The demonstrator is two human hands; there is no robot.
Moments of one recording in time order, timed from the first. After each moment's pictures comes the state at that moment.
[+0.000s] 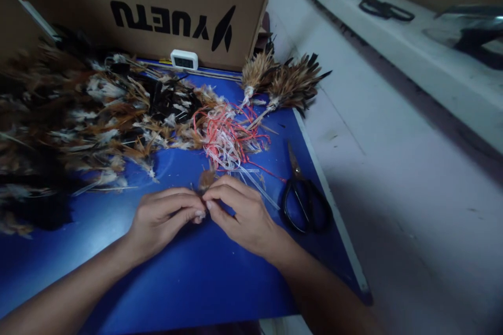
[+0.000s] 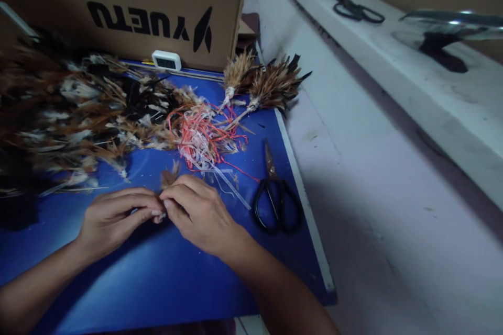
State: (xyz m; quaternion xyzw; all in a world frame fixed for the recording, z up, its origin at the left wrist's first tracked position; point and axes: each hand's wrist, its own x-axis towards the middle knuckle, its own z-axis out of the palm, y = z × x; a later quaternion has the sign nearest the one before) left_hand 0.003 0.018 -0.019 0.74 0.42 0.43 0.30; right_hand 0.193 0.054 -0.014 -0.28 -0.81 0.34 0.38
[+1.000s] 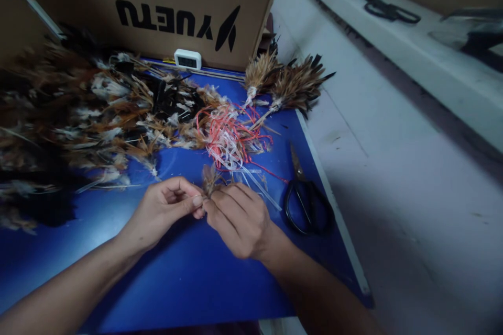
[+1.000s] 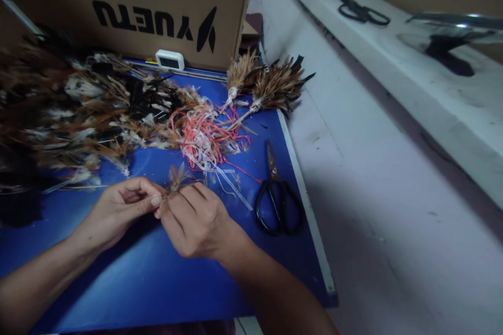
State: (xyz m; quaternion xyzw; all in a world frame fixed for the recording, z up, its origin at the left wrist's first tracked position) left_hand 0.008 0.020 -0.022 0.44 0.48 0.45 0.61; right_hand 0.189 0.052 -0.021 -0.18 -0.89 -0.09 0.40
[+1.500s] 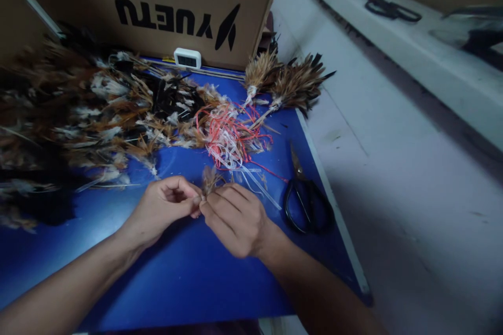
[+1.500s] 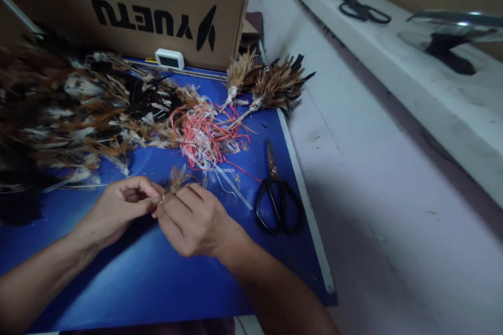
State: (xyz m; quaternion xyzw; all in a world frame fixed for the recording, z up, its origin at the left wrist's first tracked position) left_hand 0.011 0.023 -0.024 0.40 0.52 0.46 0.60; right_hand 0.190 0.053 -0.027 -0.16 -0.91 -0.05 0.39
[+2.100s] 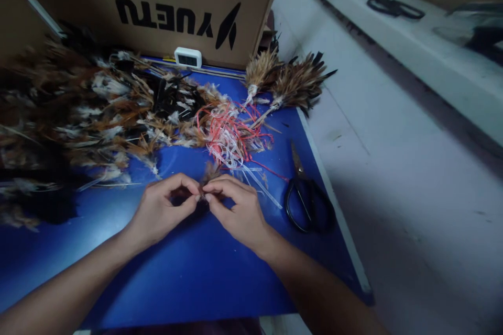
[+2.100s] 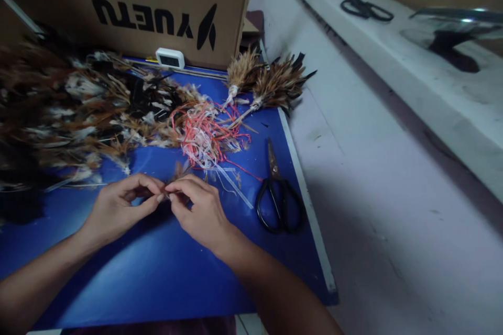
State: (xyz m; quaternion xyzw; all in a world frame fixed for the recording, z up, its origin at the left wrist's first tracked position) left_hand 0.005 0.023 -0.026 0.63 0.56 0.40 0.35; right_hand 0.177 0.049 -0.039 -0.34 -0.72 0.39 0.45
